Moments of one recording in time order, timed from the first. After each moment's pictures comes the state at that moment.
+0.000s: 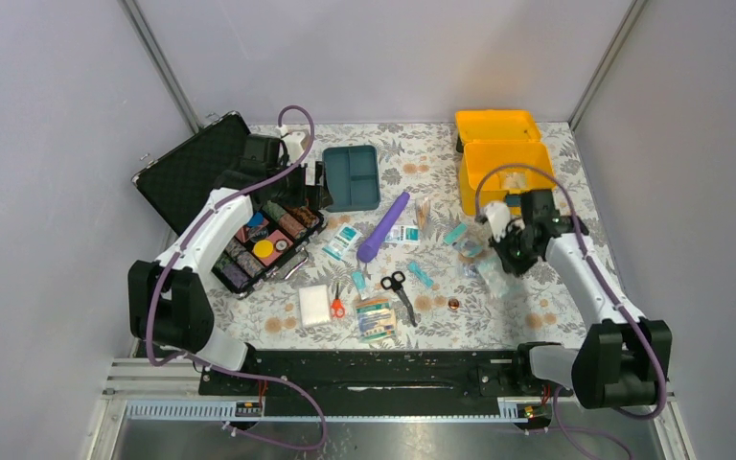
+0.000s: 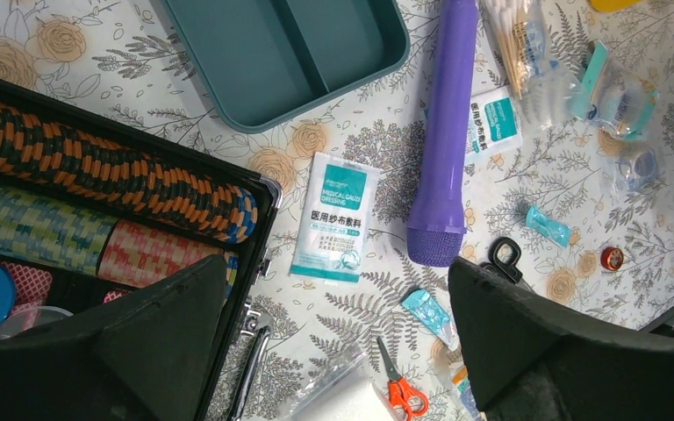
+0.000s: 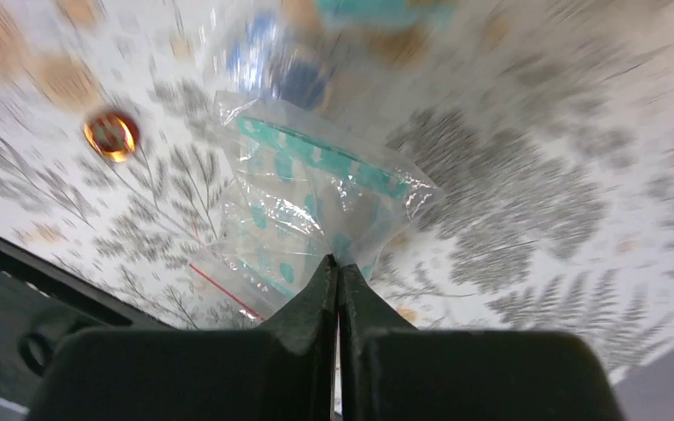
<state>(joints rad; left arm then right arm) -0.22 1.50 1.24 -0.53 0.35 -0.11 0.06 1.23 0.80 -0.89 -0.18 -0.66</state>
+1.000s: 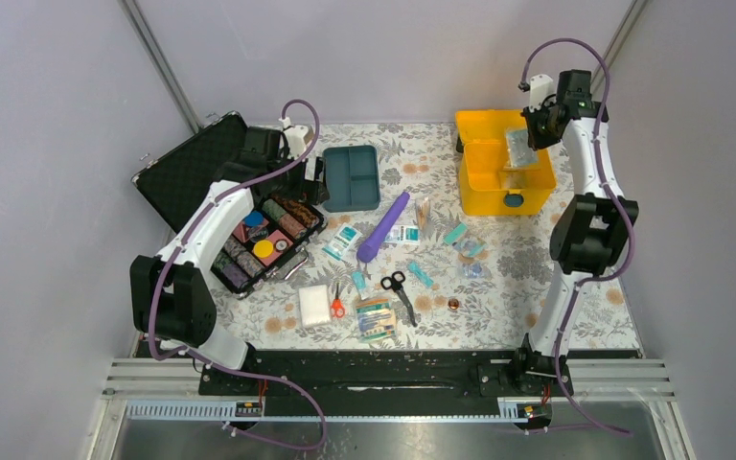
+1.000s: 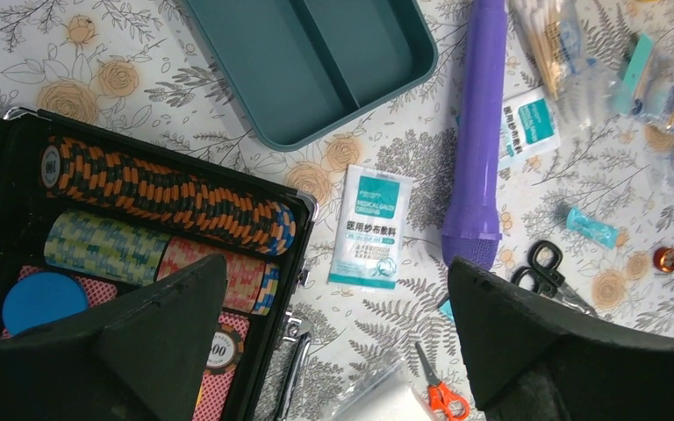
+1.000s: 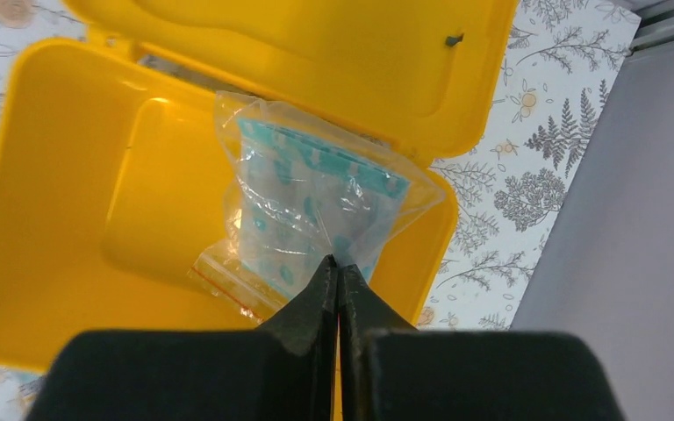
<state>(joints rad) -0.22 1.54 1.32 -0.56 0.31 -0.02 -0.14 2.04 2.00 -0.83 -0.22 -0.48</state>
